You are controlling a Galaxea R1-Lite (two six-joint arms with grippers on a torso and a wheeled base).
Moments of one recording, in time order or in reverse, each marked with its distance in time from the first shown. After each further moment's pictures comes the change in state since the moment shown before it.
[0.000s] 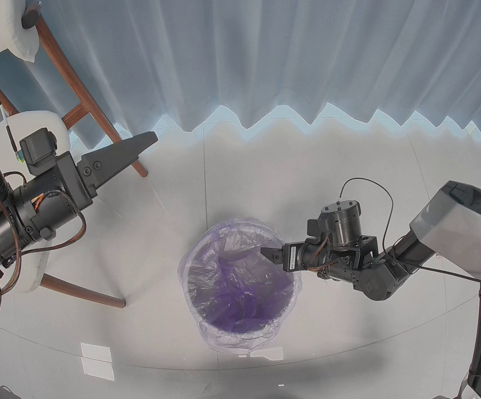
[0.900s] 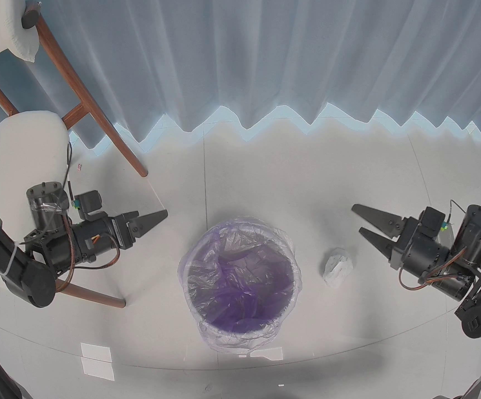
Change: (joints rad) left arm 0.187 0.452 0.014 -0.107 0.007 0.290; right arm -0.183 -0.489 0.744 -0.734 0.315 0.603
